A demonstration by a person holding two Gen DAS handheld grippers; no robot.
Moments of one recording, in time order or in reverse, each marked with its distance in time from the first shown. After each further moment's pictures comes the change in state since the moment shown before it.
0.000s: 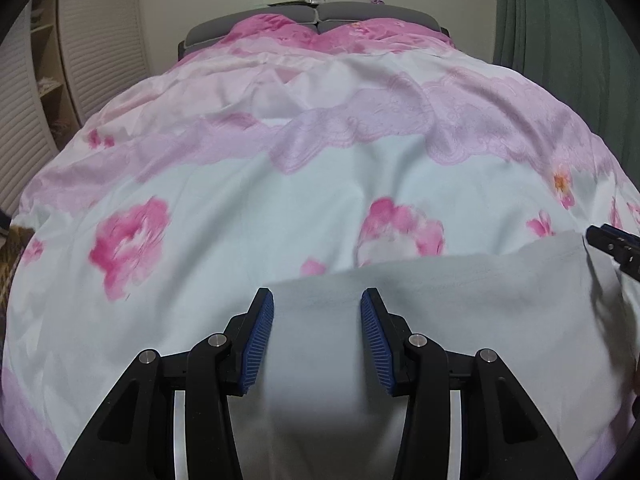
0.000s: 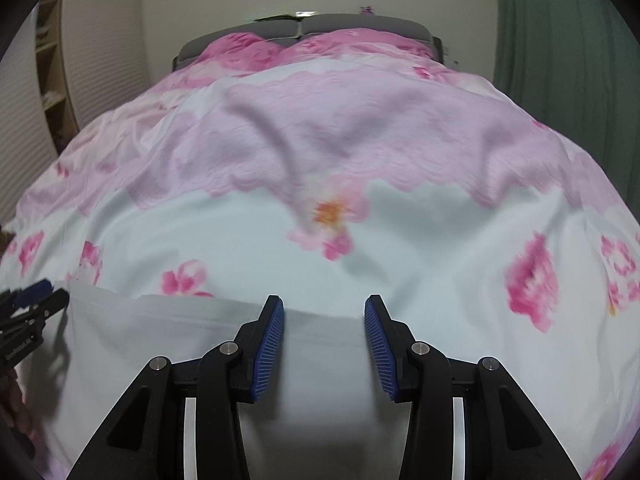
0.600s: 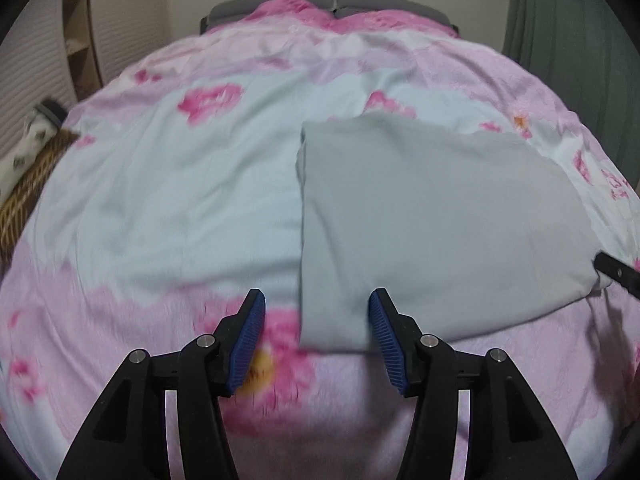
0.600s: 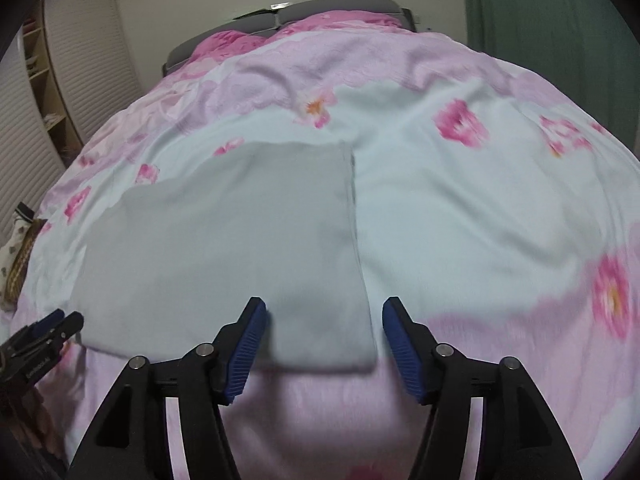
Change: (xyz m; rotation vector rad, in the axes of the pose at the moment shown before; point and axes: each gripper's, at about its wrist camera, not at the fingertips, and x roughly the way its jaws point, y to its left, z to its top) left arm -0.073 0.007 -0.118 -0.090 0.060 -0.004; right arm -0.082 0.007 -0.122 0.120 0.077 0.017
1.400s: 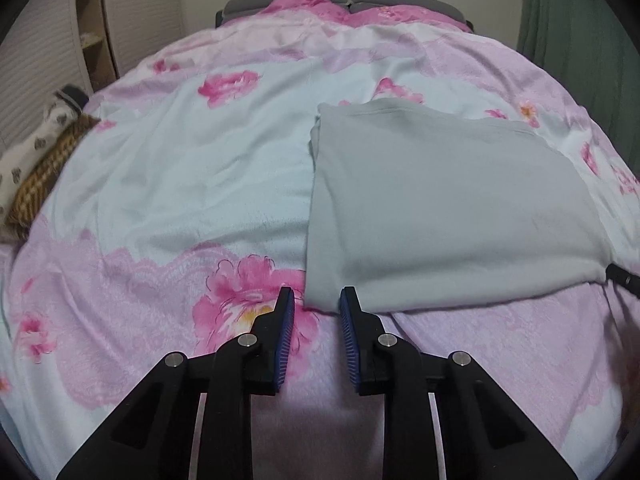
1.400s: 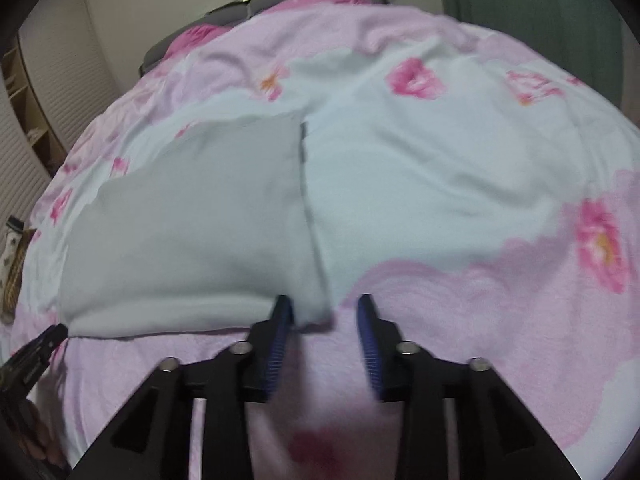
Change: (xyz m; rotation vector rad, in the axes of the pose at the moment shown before) left arm -0.020 -0.008 -0.018 0.002 -0.003 0.066; right arm -0.014 -0.035 -0.016 0.062 0.013 -0.037
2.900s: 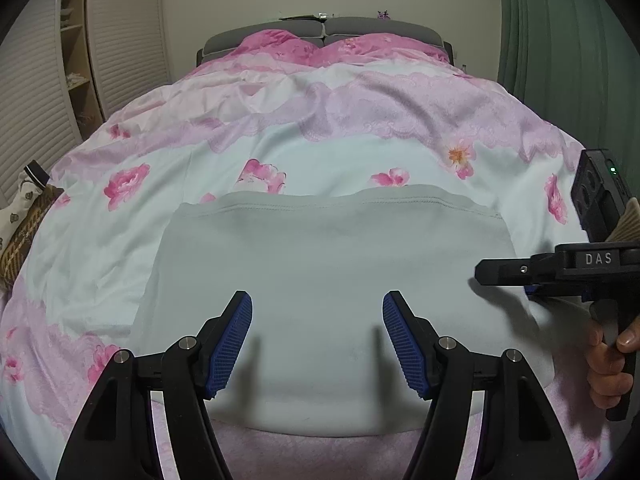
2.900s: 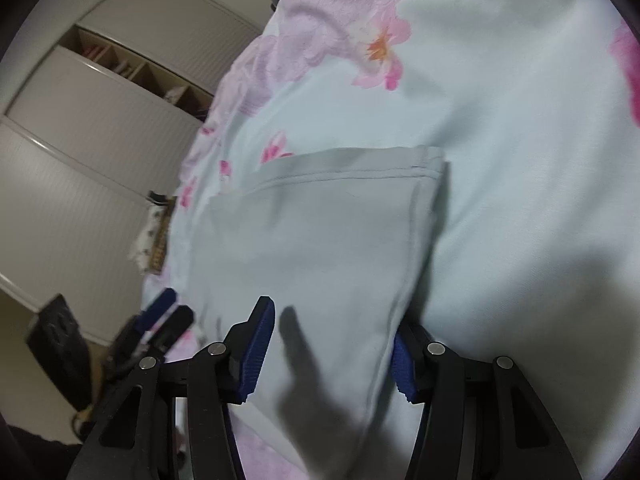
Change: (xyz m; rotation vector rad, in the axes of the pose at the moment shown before) left arm -0.004 -0.143 0.070 0.010 -0.112 0.000; right arm 0.135 0.009 0.107 -0.066 0.398 0.817
